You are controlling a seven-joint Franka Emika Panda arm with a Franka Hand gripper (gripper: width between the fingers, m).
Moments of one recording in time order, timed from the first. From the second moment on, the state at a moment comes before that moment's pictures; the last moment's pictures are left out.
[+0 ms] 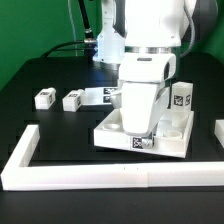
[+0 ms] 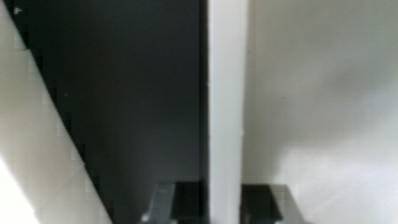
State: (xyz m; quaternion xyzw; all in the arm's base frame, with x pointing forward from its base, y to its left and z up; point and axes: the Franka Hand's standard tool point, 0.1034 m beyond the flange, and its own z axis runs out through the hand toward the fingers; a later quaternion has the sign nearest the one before) arm 0.633 -0.009 0.027 0.81 0.58 0.06 0.07
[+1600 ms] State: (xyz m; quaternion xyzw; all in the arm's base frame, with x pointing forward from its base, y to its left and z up) arm 0.680 0.069 0.022 0.75 0.65 0.06 0.09
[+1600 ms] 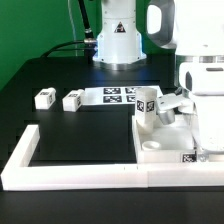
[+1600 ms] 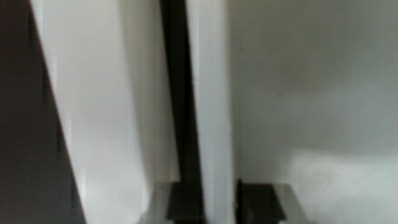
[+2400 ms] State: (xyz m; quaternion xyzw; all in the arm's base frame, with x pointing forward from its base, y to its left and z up) arm 0.655 0.070 0.019 0.75 0.66 0.01 0.09
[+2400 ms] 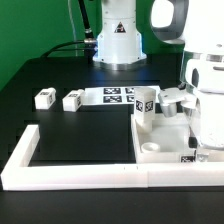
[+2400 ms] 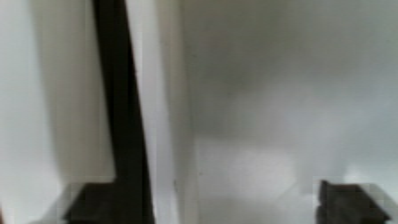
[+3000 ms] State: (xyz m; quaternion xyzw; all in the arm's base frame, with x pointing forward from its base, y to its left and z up) arm 0.653 0.070 0.019 0.75 0.66 0.01 0.09
